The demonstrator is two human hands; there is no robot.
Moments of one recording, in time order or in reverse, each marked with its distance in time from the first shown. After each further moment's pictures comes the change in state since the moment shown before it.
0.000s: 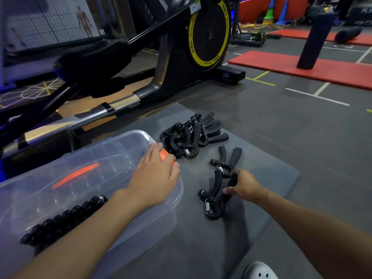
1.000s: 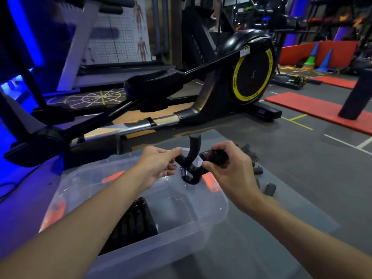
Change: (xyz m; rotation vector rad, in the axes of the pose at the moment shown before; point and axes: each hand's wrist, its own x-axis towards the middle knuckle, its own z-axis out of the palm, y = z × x) left_hand -0.024 -0.061 -0.104 -1.179 0.217 -0.633; right_hand -0.106 -0.225 -0.023 0.420 0.416 -0.850
